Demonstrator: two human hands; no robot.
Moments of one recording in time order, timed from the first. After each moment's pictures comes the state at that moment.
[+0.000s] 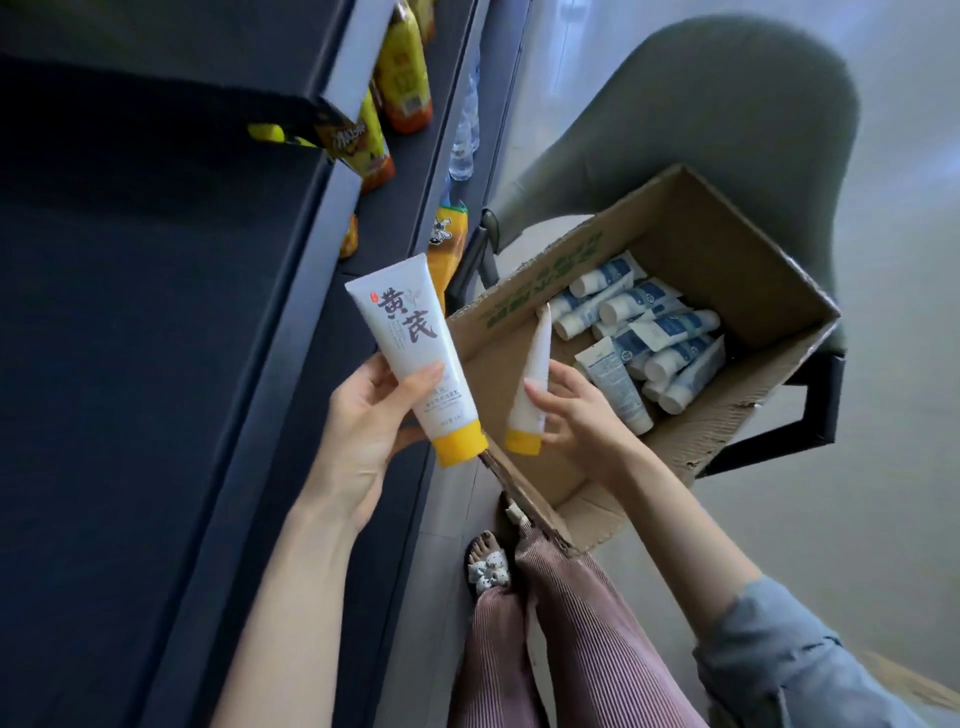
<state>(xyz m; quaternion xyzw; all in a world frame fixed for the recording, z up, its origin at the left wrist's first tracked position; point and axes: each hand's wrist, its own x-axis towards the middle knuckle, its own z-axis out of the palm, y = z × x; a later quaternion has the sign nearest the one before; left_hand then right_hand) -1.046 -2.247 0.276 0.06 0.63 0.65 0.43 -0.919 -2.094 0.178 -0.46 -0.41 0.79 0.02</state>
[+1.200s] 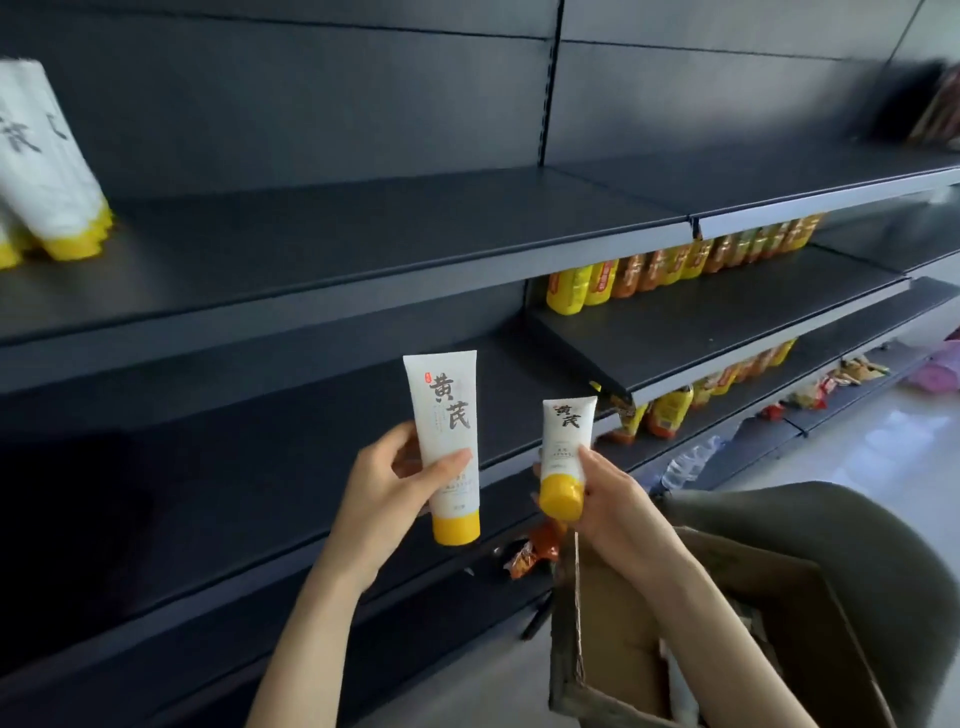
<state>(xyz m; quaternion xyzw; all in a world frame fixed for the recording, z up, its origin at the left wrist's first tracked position) -0.834 -2.417 0.512 0.02 0.72 0.70 -0.05 -0.872 -2.193 0.470 -0.05 -0.45 0.87 -0.19</state>
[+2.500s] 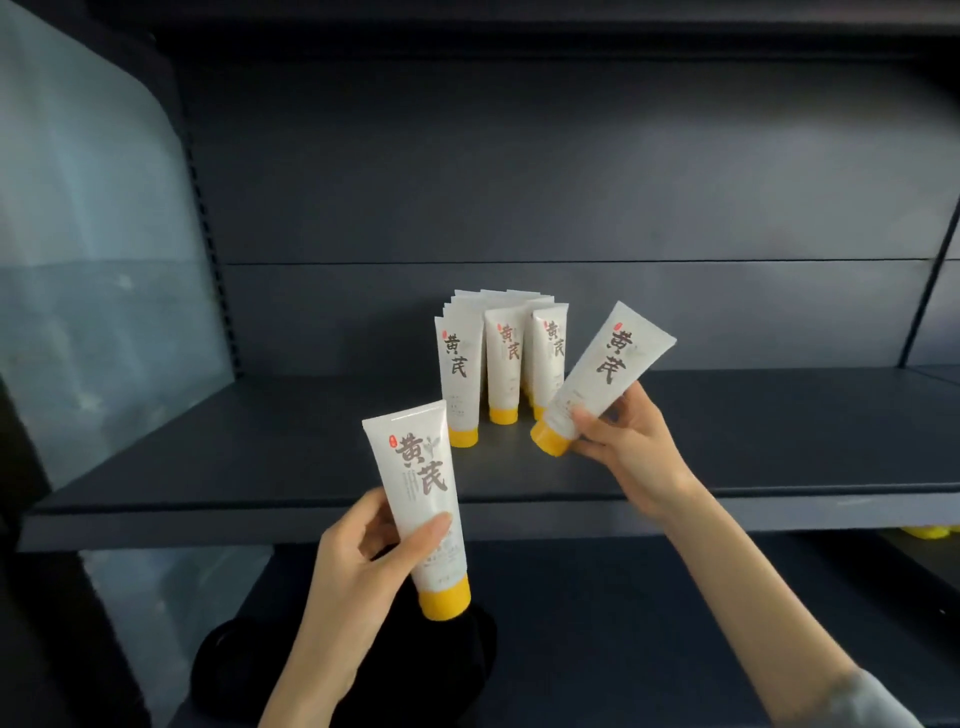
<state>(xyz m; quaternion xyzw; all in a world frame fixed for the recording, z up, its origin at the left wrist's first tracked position) -0.710 -2.743 0.611 -0.08 0.68 0.64 -0.34 -0.905 -2.583 0.652 0.33 -0.56 0.76 -0.09</state>
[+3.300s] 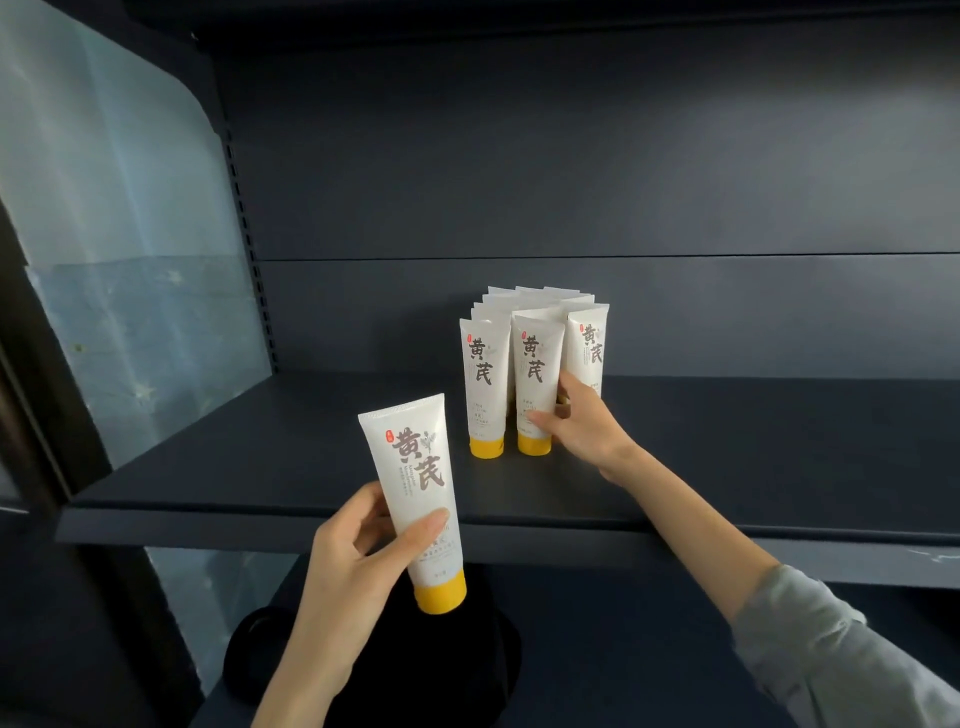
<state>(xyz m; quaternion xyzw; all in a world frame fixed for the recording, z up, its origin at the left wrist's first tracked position) -0.726 -2.757 0.615 -0.12 0.68 0.62 -0.36 -0.966 -2.665 0.651 0.38 -0.75 0.54 -0.07</state>
